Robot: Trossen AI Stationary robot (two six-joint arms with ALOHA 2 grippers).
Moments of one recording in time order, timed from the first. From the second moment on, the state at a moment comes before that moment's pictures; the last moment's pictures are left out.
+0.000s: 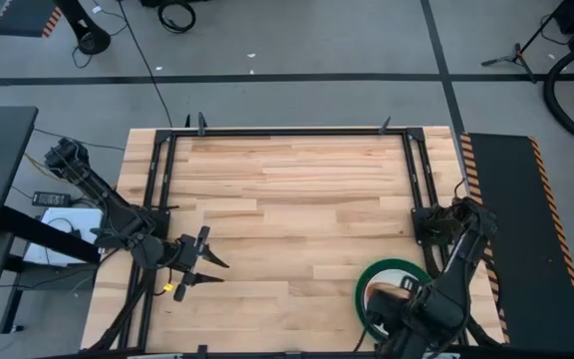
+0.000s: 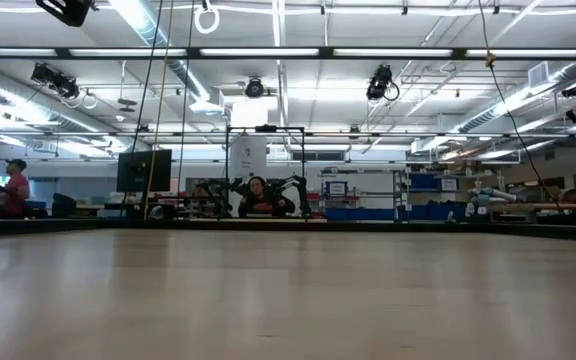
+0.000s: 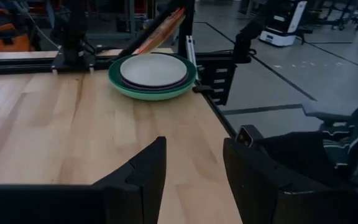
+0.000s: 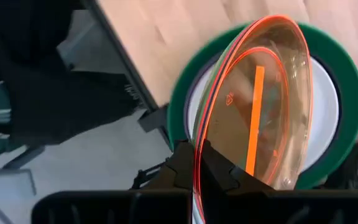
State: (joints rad) left arm -0.76 0.92 0.51 0.16 -0.47 -0.22; right arm 0.91 1.92 2.02 -1.57 -0.01 1.44
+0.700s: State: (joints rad) left arm -0.78 0.92 0.51 0.11 -0.50 -0.14; right arm 0.86 1.92 1.65 -1.39 -0.22 1.50
